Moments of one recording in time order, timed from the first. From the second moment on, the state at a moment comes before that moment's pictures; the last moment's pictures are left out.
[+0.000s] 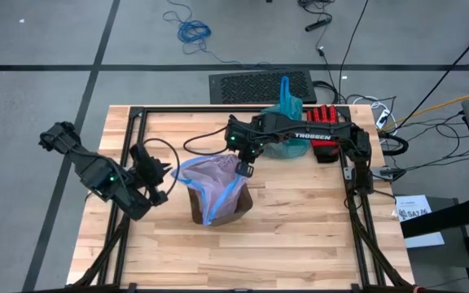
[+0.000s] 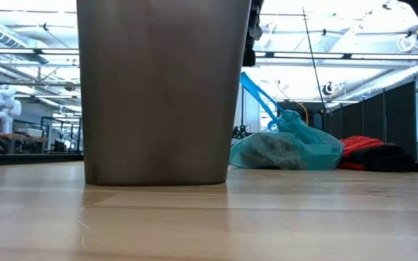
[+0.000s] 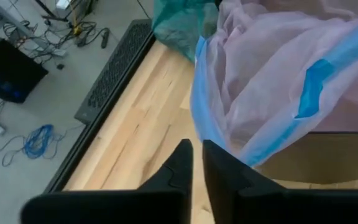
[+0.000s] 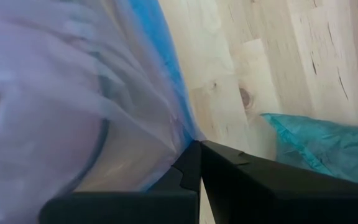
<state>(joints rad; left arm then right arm) -0.64 1.16 1.32 -1.46 -0.87 -0.85 -0.15 1.97 1.92 -1.16 -0.03 0.15</state>
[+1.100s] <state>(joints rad) -0.37 1.14 1.20 -1.22 -0.69 -0.63 -0.14 1.97 1.92 -1.16 -0.03 0.13</state>
